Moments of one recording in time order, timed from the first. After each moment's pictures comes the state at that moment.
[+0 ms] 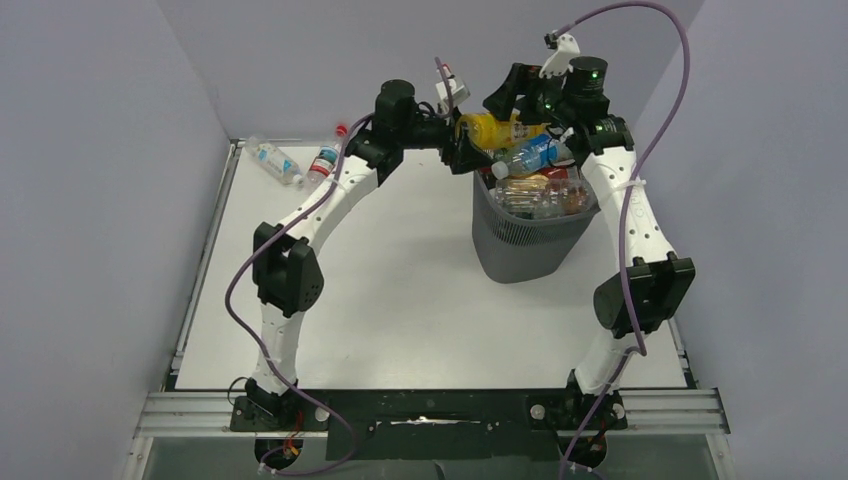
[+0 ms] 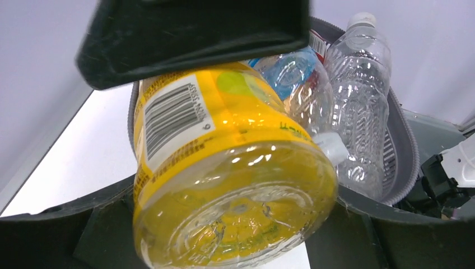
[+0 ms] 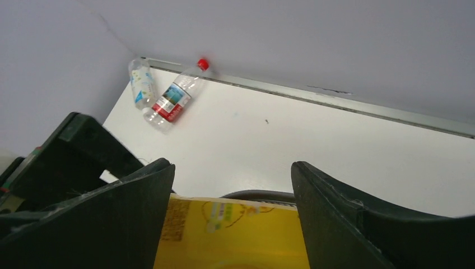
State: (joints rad) left arm -0.55 2.14 2.13 -0.11 0.87 -0.12; right arm 0.16 1.81 1.98 -0.46 -0.39 0.28
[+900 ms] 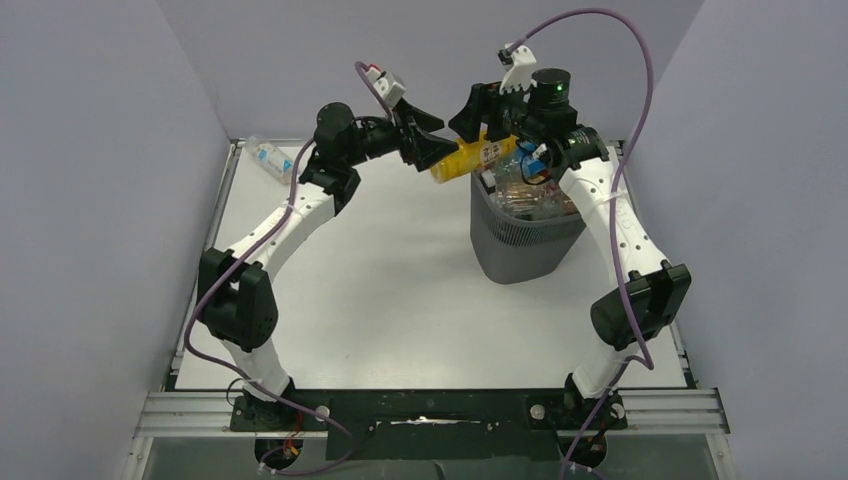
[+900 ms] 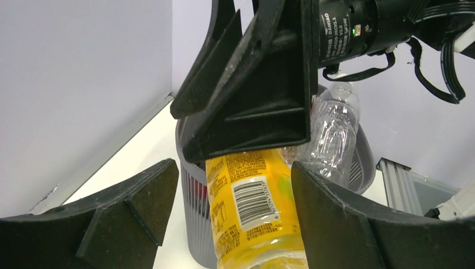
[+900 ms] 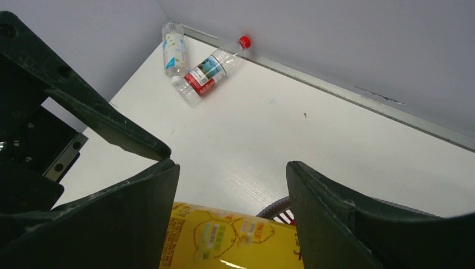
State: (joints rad) left arm -0.45 1.78 1.60 0.41 0.77 -0.36; right arm 0.33 1.74 1.91 -0.46 -0.38 0.19
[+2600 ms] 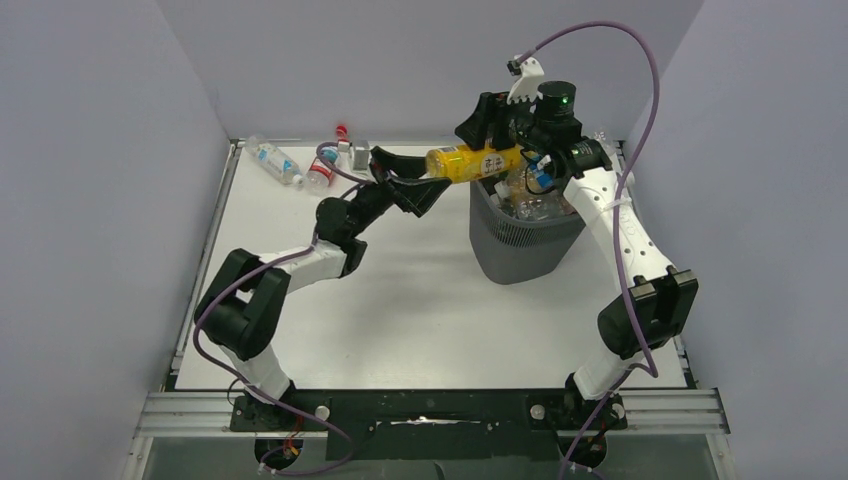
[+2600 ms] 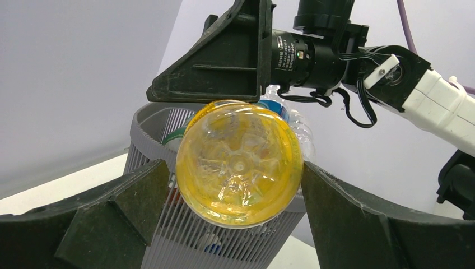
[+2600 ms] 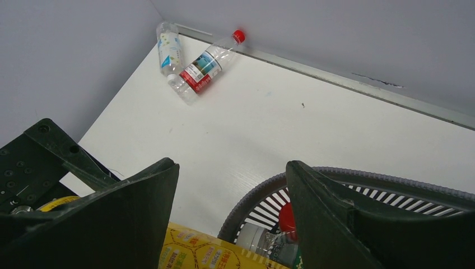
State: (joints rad) left arm -0.53 1.72 0.95 1.37 0.45 -0.79; right arm 0.30 1.68 1.75 -0.36 -0.38 0.22
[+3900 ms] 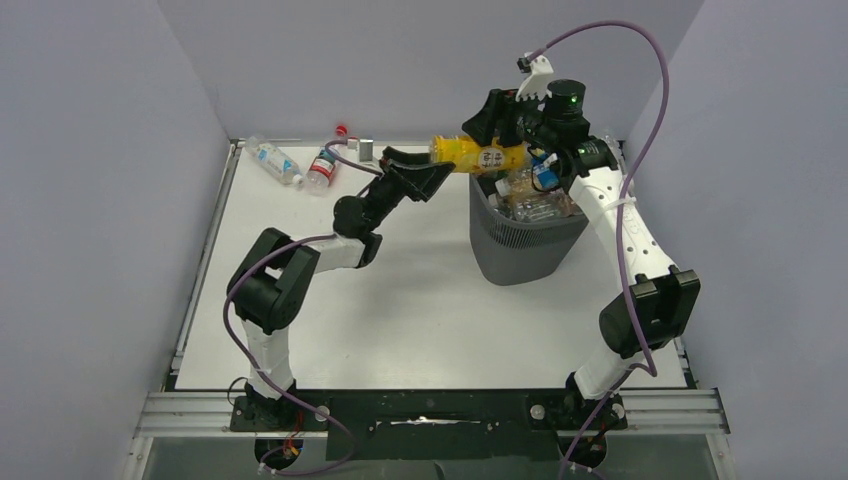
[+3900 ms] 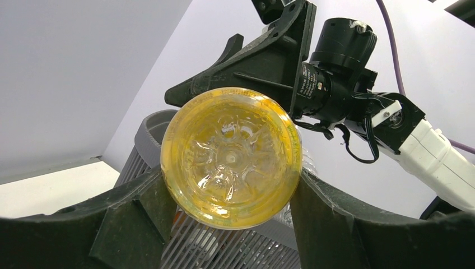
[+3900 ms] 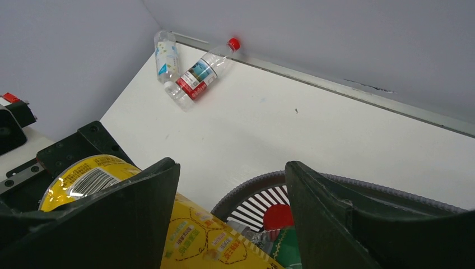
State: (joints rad) left arm -0.55 1.94 1.08 1.54 0.32 -1.01; right arm 0.27 1.67 1.74 -0.32 -0.40 0.23
